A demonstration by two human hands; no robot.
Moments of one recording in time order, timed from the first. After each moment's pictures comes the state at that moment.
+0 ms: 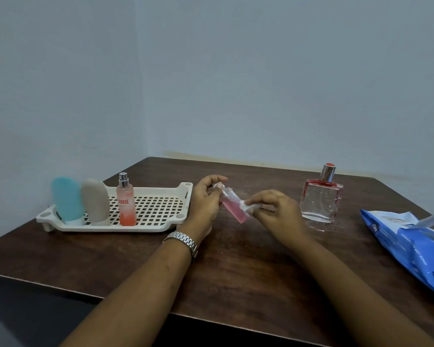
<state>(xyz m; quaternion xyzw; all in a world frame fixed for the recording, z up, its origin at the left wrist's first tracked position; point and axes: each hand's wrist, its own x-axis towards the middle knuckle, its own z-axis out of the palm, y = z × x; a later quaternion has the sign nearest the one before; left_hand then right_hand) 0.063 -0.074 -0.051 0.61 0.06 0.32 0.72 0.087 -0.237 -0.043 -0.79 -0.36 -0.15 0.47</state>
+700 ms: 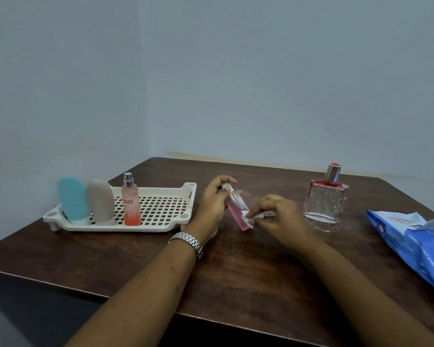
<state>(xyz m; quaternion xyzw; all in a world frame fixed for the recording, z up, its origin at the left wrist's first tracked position) 0.058 -0.077 -0.052 0.64 0.01 0.27 0.72 0.087 -0.239 -0.042 -0.83 -0.41 -0.14 0.35</state>
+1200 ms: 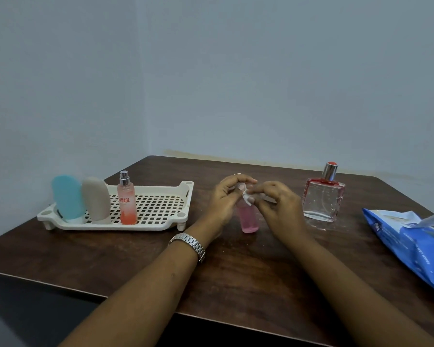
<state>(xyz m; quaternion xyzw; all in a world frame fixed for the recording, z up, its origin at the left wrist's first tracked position) 0.051 -0.094 -0.047 0.69 -0.10 0.27 0.66 0.089 -0.231 -0.045 -0.75 -0.39 -0.28 0.46</state>
